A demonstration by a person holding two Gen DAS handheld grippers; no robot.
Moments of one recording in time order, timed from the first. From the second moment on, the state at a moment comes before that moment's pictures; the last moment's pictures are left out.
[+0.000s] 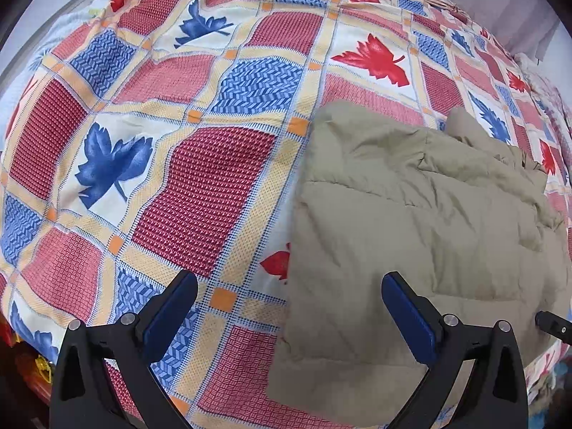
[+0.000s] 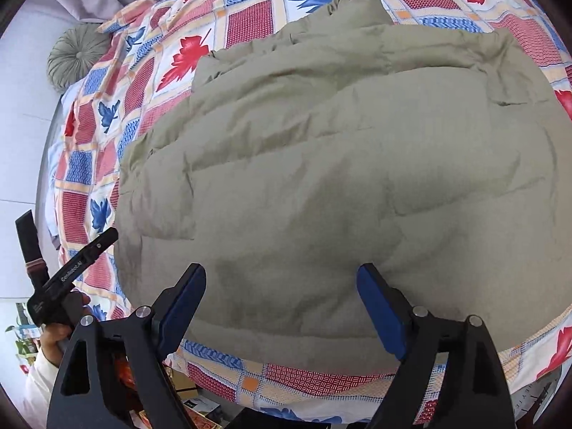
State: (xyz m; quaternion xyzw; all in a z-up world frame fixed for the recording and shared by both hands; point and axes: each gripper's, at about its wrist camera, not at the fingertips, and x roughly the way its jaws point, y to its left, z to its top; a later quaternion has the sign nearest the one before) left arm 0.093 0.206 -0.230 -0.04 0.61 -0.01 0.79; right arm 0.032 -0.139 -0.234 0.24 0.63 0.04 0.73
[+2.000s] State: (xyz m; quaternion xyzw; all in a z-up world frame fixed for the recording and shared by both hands) left arm 0.104 -0.041 -0.111 -0.13 0.62 -0.38 0.67; right arm 0.108 -0.194 -0.309 0.36 0.57 0.06 0.74
